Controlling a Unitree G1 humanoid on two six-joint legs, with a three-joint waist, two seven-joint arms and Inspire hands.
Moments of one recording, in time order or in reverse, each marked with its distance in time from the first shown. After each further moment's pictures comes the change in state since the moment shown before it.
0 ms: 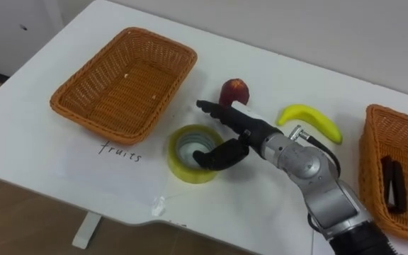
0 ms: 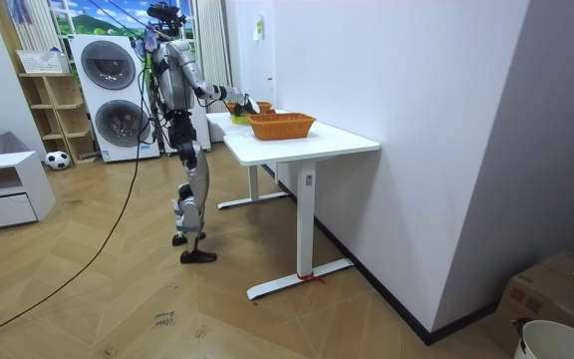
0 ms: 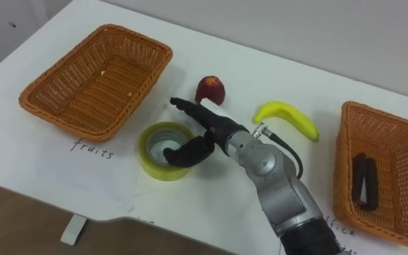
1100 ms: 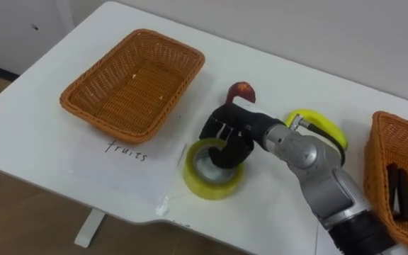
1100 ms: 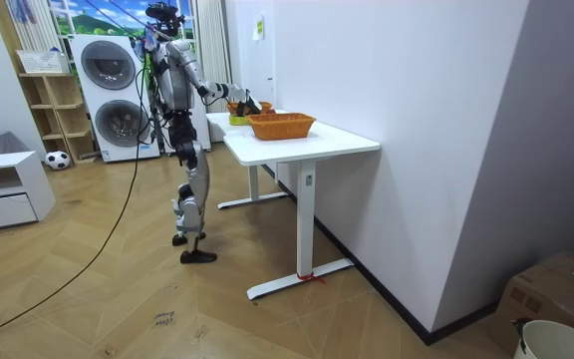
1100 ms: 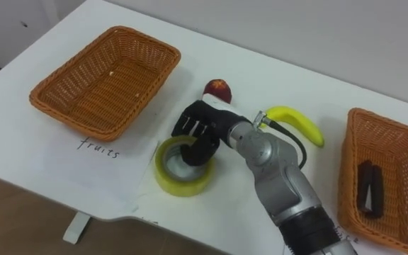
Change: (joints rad) left arm -0.009 0.012 -0.001 -0.001 0.000 0.037 0.011; right arm -0.052 -0.009 0.014 0.001 -0.160 0.053 0.036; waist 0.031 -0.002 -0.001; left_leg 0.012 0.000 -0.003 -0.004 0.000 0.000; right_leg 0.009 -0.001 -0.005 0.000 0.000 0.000
